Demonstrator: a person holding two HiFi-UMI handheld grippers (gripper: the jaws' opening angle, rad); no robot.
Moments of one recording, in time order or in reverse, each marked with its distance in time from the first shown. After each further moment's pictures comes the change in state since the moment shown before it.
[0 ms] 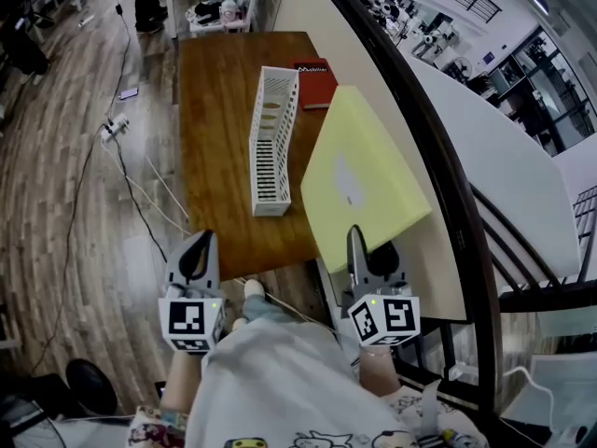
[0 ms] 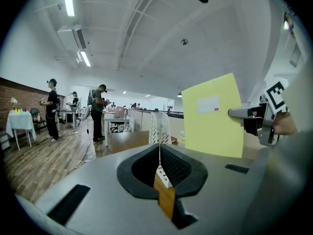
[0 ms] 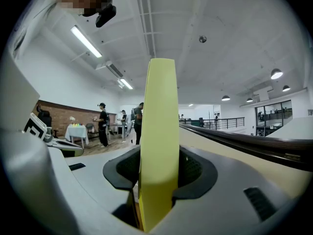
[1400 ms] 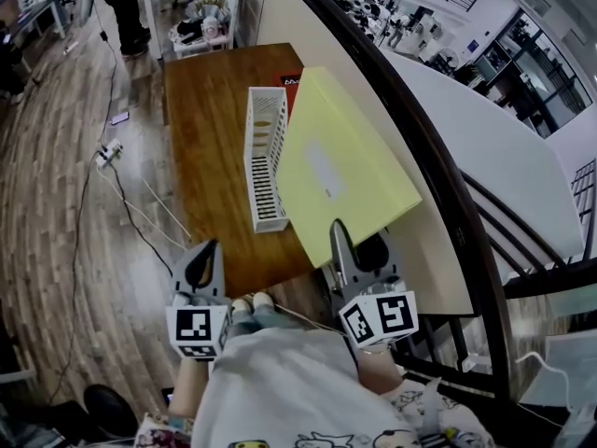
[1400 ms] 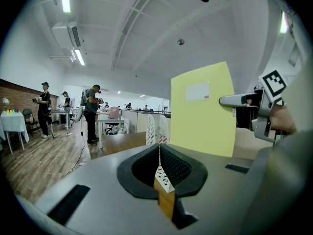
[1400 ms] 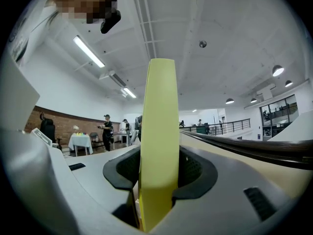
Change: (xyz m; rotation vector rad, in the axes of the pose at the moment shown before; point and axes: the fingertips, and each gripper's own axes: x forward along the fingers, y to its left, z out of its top) left arm 0.022 0.005 0.014 0.014 -0.002 -0.067; right arm 0.029 0.038 0.043 0.034 -0.097 0.057
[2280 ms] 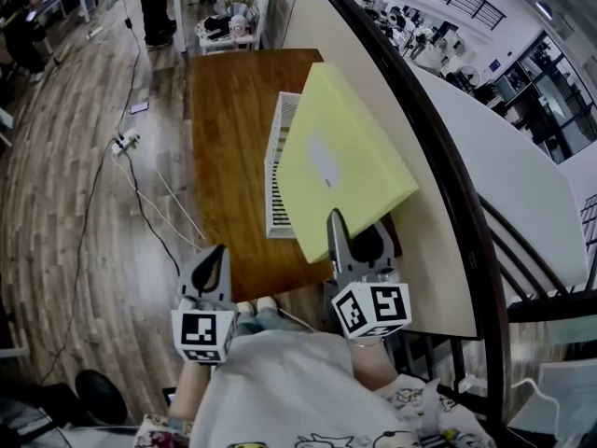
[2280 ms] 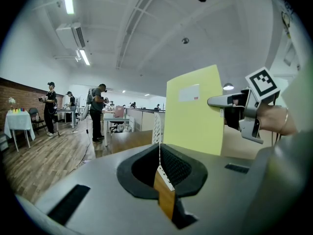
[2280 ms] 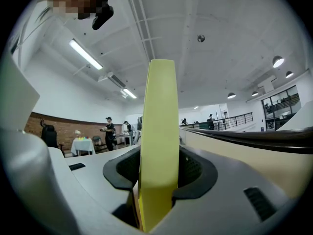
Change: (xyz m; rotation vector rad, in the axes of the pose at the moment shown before) left arm -0.006 0.017 -0.007 -0.016 0.013 0.054; right arm 0.054 0.018 -0.011 0.061 0.007 0.030
